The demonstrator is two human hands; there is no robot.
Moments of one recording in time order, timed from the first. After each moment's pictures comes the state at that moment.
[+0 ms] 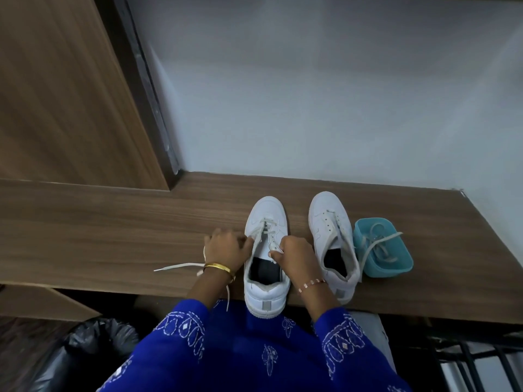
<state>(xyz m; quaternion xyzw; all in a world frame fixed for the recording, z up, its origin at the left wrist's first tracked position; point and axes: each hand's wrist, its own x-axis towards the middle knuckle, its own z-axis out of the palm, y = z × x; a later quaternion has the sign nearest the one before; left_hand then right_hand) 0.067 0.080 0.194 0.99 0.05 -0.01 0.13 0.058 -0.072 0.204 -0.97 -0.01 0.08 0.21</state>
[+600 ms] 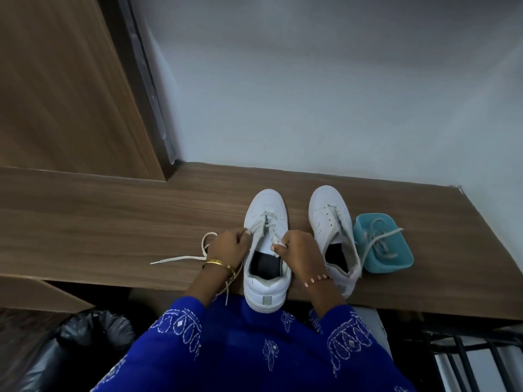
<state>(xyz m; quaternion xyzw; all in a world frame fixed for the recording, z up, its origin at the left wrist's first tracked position) 0.062 0.084 0.183 0.92 0.04 -0.05 0.39 0.058 -0.077 0.202 -0.97 -0.01 0.07 0.24</state>
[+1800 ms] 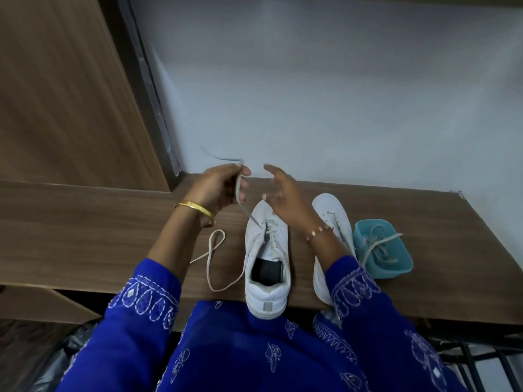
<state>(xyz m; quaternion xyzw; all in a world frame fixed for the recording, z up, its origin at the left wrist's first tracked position) 0.091 0.098 0.329 0.62 0.03 -0.10 0.77 0.108 -0.058 0.284 -0.88 -0.11 0.01 0.47</state>
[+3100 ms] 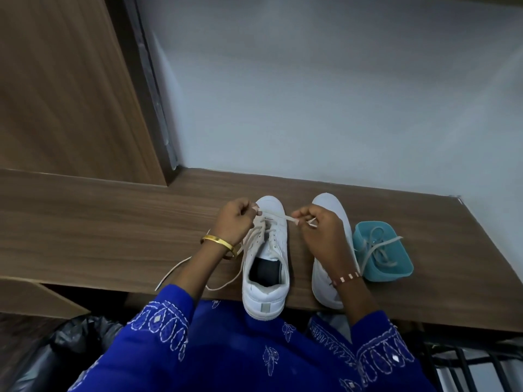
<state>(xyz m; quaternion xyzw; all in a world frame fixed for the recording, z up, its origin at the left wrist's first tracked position) 0.083 0.075 0.249 0.82 0.01 0.00 0.57 0.055 -0.095 0.265 -0.88 0.00 -0.09 0.47</state>
